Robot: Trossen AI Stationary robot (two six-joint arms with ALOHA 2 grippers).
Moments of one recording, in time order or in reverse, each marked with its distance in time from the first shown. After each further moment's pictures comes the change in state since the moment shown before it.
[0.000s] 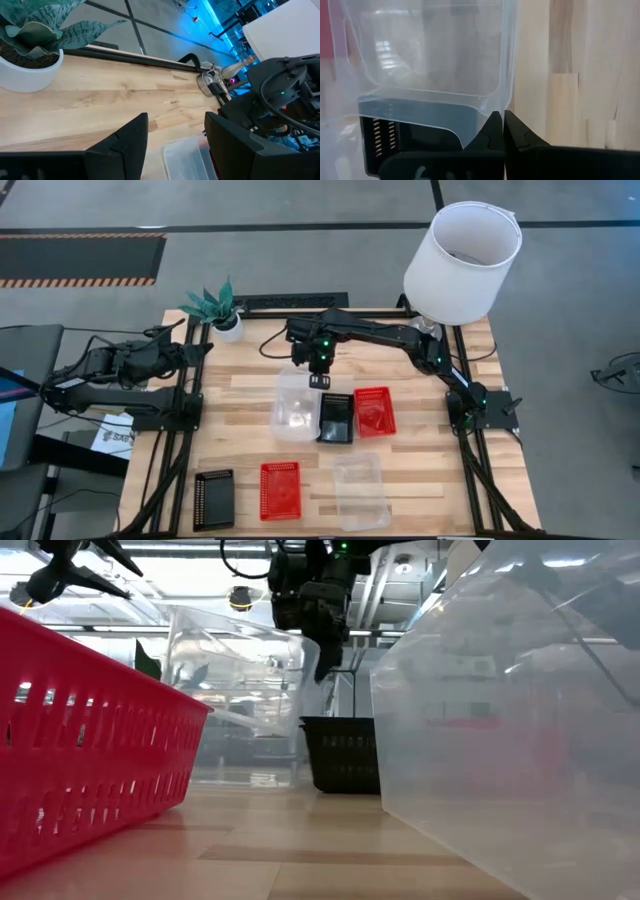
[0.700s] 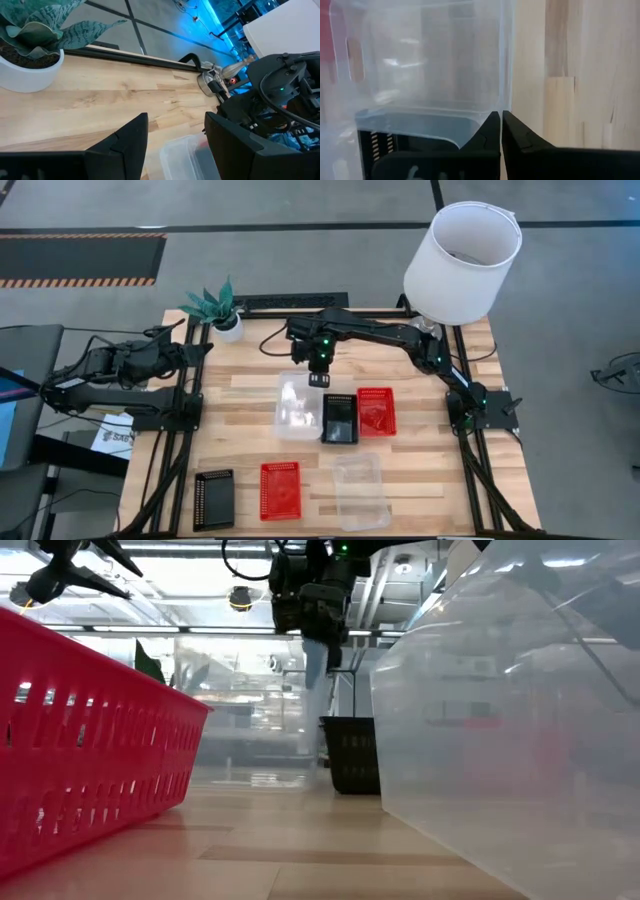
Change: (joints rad) left arm 0.000 0.000 0.000 -0.002 0.000 0.002; right arm -0.005 0.000 0.000 0.016 -0.008 -0.007
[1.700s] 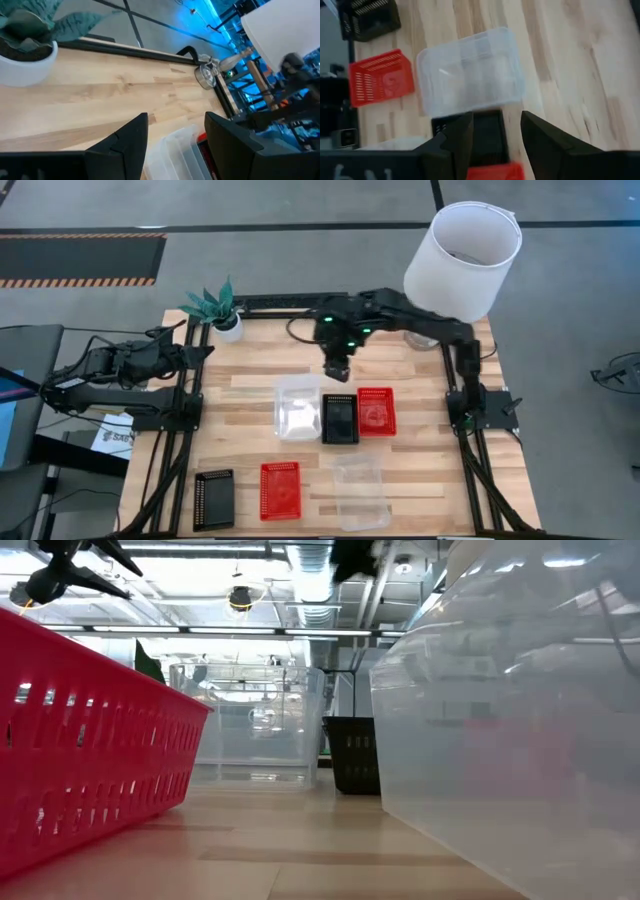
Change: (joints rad) left arm 0.000 0.000 0.000 -0.001 0.047 0.005; right arm 0.068 -0.338 0.004 -0.045 0.068 0.263
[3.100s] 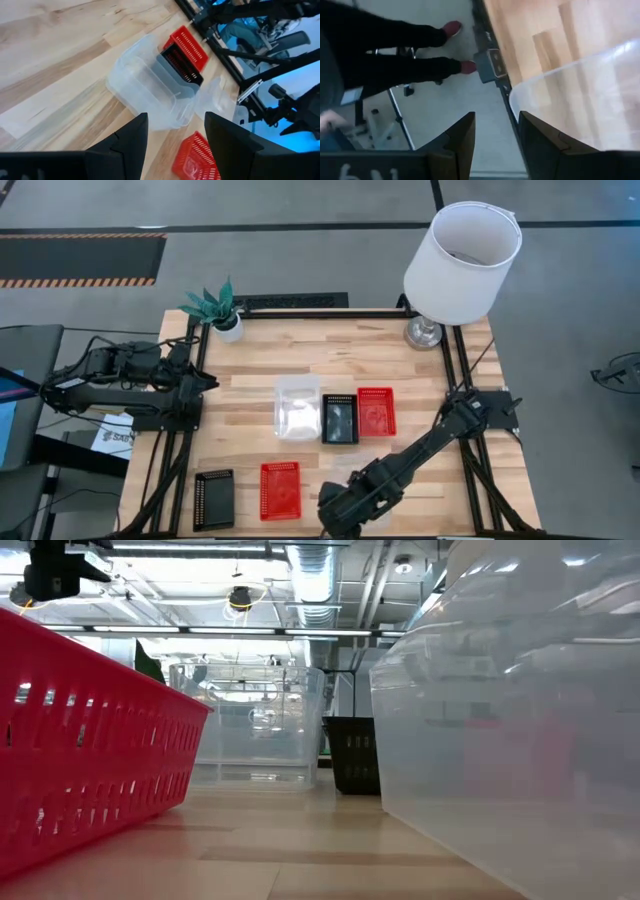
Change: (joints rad) left arm 0.000 0.003 0.000 -0.032 0.513 0.270; right arm 0.797 0.272 -0.024 0.173 0.022 0.921
